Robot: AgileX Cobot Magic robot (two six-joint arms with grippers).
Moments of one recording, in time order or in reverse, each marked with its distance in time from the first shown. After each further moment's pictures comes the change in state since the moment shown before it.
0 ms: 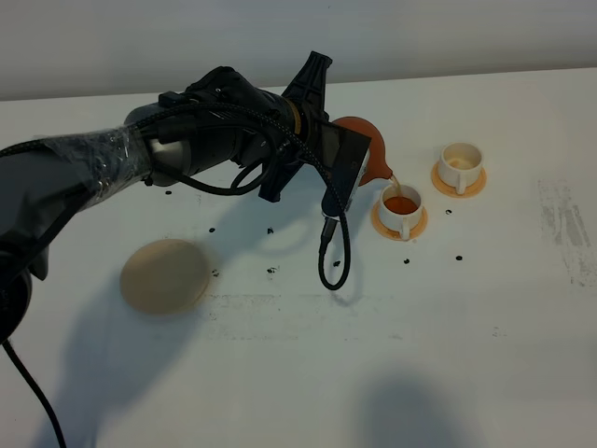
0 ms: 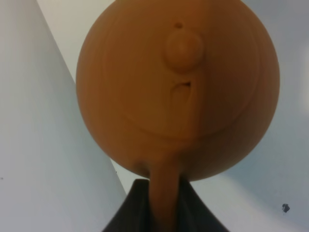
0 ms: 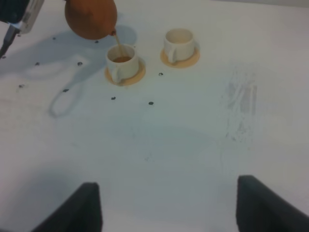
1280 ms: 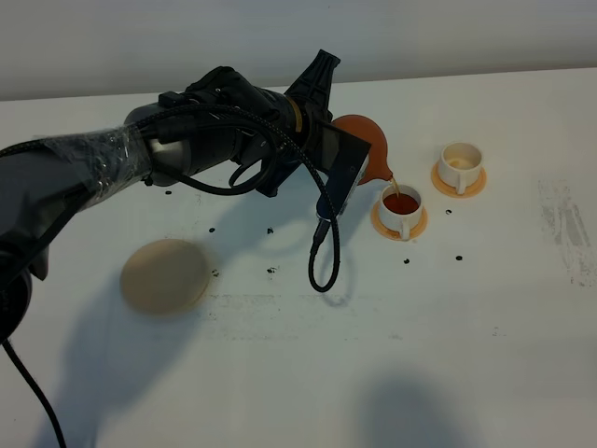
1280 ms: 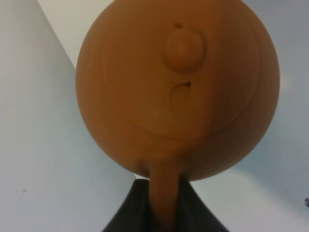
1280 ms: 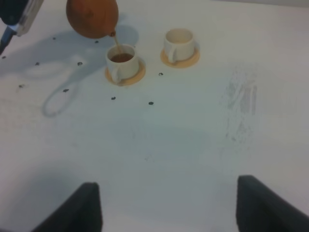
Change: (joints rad) left arm 0.000 0.000 0.000 0.001 -0.028 0.090; right arm 0.000 0.000 0.000 0.000 0.000 0.000
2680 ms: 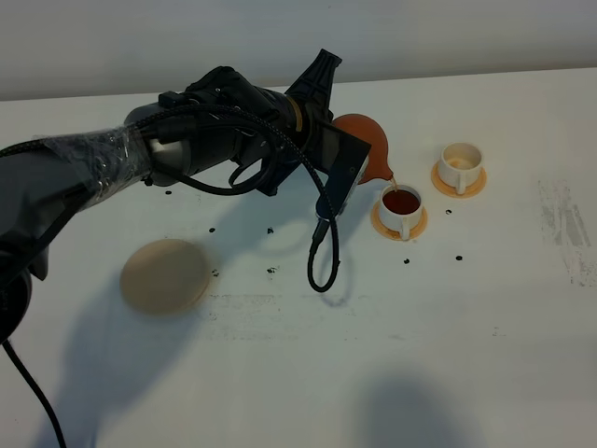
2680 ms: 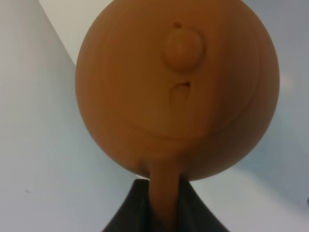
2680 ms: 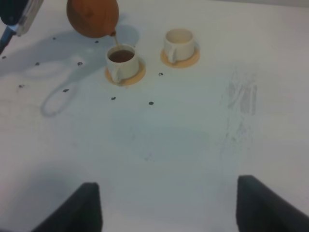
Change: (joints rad) left arm -0.001 0.000 -0.001 0.000 -0.004 0.003; right arm 0.000 0.000 0.000 0.000 0.000 0.000
